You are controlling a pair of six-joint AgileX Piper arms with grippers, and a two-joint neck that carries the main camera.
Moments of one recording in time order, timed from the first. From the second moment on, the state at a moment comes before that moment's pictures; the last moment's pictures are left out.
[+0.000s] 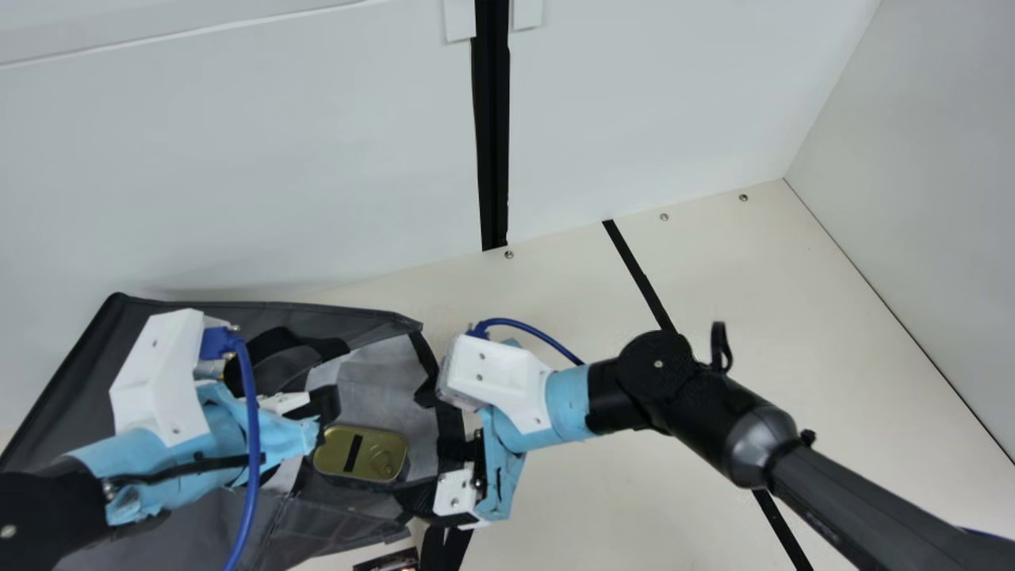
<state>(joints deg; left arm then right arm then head) -24.5 86.3 -72.8 -36.5 42.4 12.7 10.9 88.0 -56.5 68.5 49.7 -93.4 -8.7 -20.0</state>
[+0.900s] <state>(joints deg) -24.5 86.3 -72.8 -36.5 42.4 12.7 -9.0 76.8 -56.0 61.9 64.2 -95.0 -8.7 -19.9</state>
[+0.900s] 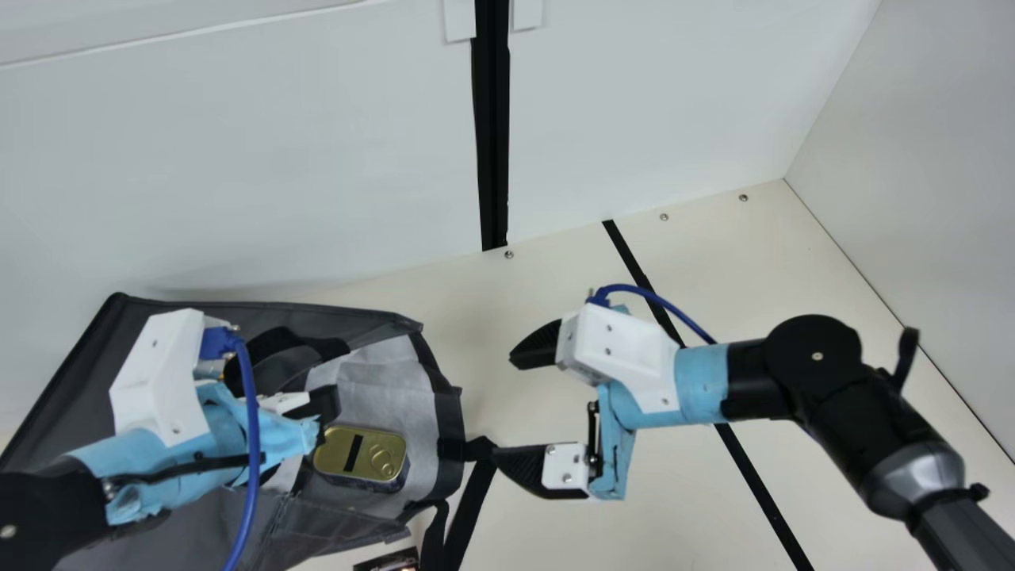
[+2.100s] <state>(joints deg) -24.5 86.3 -72.8 -36.5 42.4 12.7 -39.5 64.1 -59.4 51.4 65.6 -85.8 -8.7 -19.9</state>
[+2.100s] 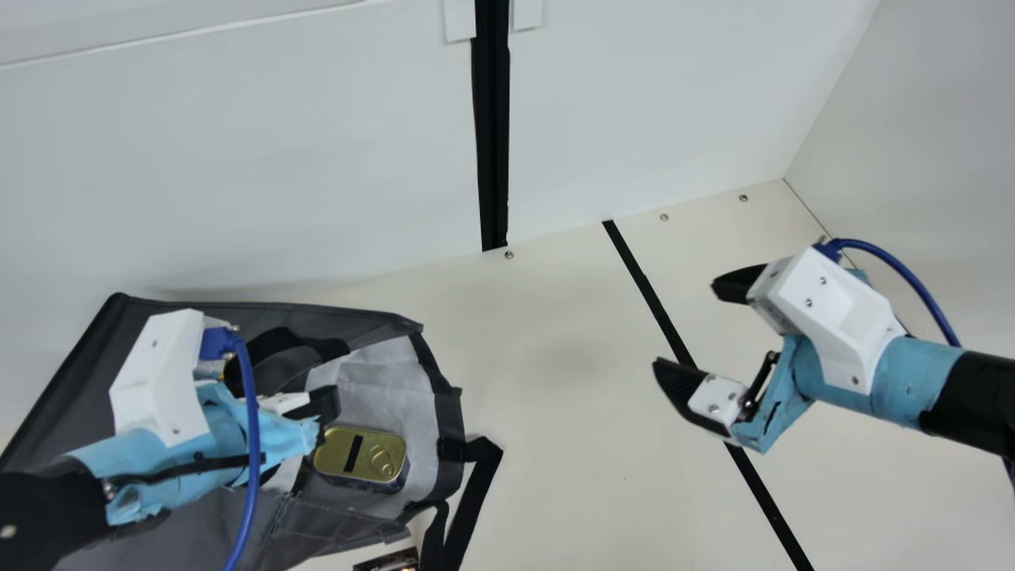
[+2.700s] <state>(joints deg) -24.5 86.3 -72.8 -36.5 42.4 12.7 -50.9 60.1 -62.3 41.3 61.6 -72.5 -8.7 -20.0</state>
